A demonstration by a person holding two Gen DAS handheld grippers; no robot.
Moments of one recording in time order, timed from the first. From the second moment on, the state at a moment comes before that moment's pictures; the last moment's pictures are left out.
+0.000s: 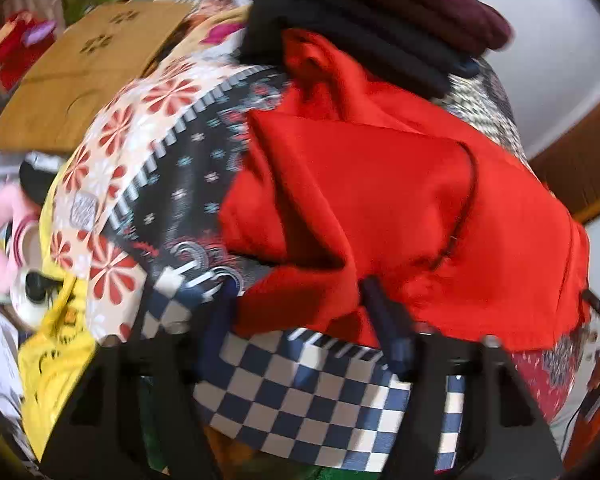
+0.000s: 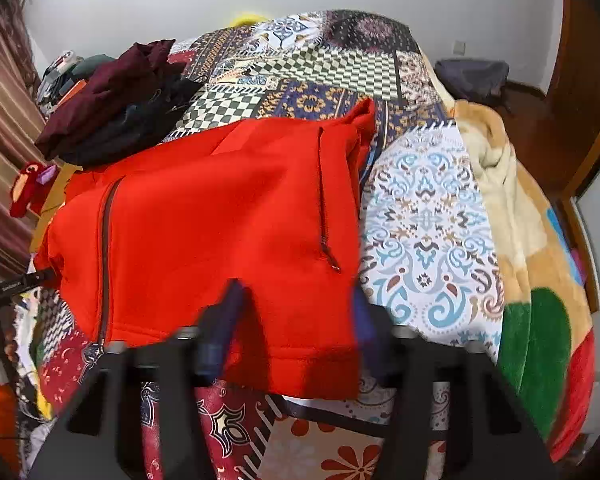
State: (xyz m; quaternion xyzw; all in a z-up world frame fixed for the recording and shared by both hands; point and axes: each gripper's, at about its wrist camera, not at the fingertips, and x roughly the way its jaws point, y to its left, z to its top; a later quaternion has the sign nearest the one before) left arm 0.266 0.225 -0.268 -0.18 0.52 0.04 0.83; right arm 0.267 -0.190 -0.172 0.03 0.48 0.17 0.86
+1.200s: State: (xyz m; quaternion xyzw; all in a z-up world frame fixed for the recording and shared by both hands) left arm 0.362 0.272 -0.192 -0.20 0.44 0.08 0.87; right arm 0.382 -0.200 -0.125 0.13 0.47 0.13 0.87
